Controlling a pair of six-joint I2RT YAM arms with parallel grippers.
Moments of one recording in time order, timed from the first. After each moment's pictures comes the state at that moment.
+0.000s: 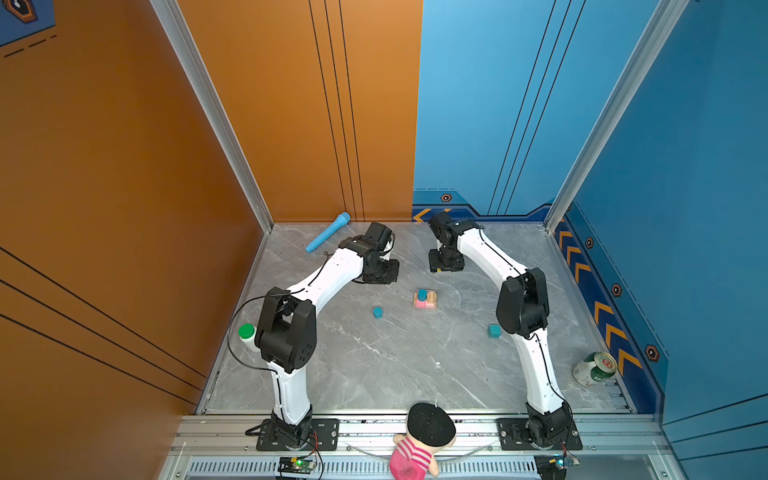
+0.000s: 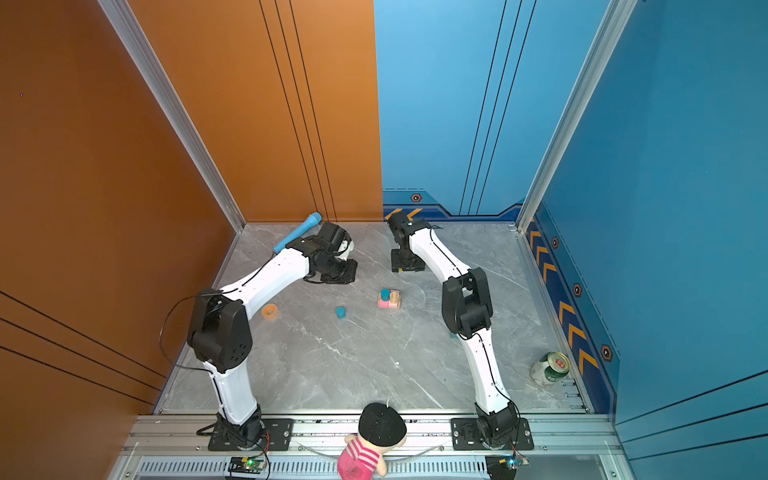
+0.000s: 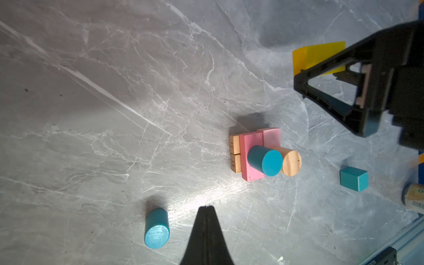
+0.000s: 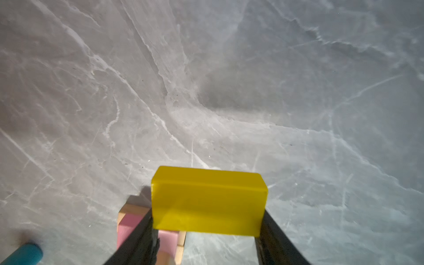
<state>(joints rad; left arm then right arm) -0.46 1.87 1.59 -0.81 0.18 -0.36 0.45 2.29 2.17 -1.18 0.08 0.37</state>
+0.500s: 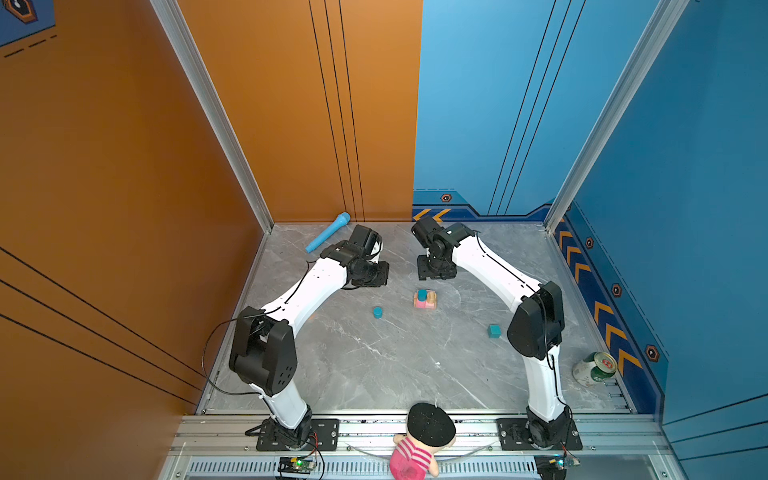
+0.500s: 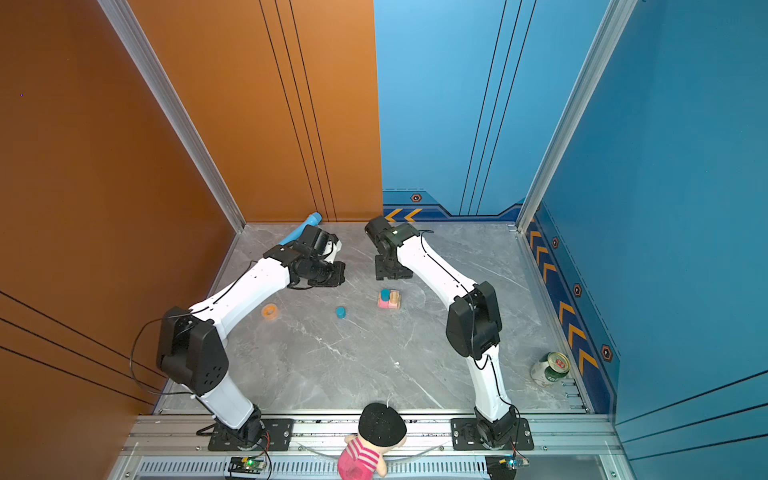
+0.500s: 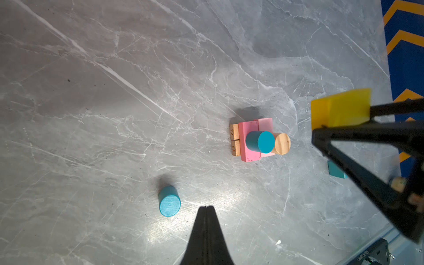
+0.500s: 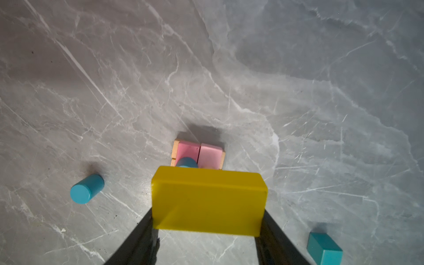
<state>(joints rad) -0.42 1.68 1.42 -0.75 0.19 -0.35 0.63 2.08 2.01 -1.22 0.16 0.53</state>
